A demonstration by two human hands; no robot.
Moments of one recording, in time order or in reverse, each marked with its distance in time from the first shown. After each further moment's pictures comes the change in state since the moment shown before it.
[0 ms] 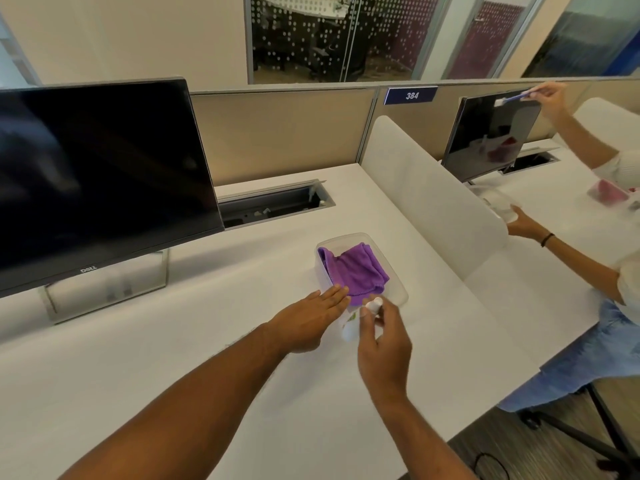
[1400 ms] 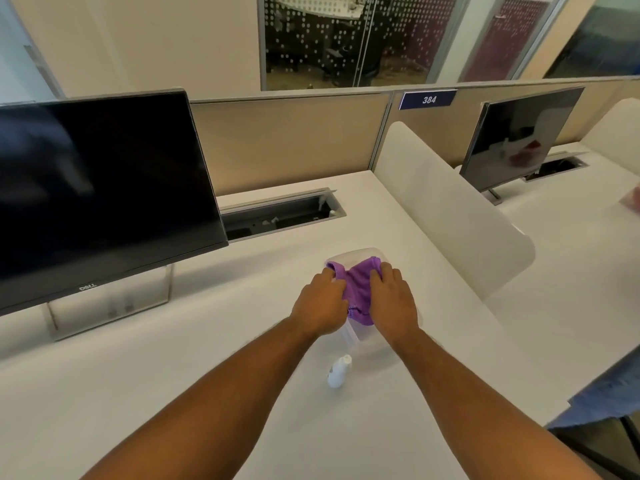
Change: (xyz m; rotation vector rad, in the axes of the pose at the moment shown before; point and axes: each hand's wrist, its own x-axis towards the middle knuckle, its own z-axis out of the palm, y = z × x) left_hand 0.050 -0.003 -0.044 -0.263 0.222 -0.408; right_hand 0.140 0.058 0.057 -0.884 -0.491 -0.247
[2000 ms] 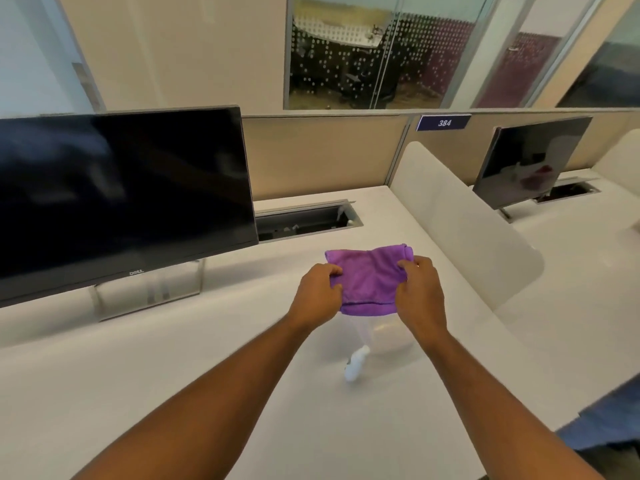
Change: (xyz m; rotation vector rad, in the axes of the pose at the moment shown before) left_hand -0.041 -0.022 -0.037 -0.500 0.237 -0.165; right_hand -0.023 -0.016 -0.065 0.588 0.196 0.252
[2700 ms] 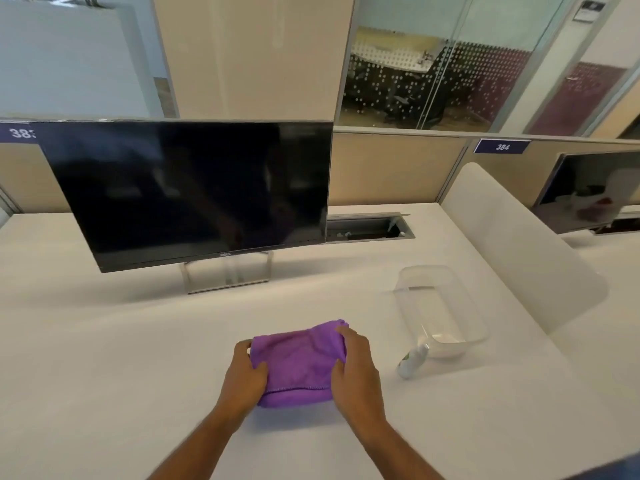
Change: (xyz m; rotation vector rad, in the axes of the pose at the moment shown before) left_hand -0.198 -0.171 -0.113 -0.291 0.234 -0.471; right_hand -0.221 -0.099 0.103 0.178 -0.376 -0.084
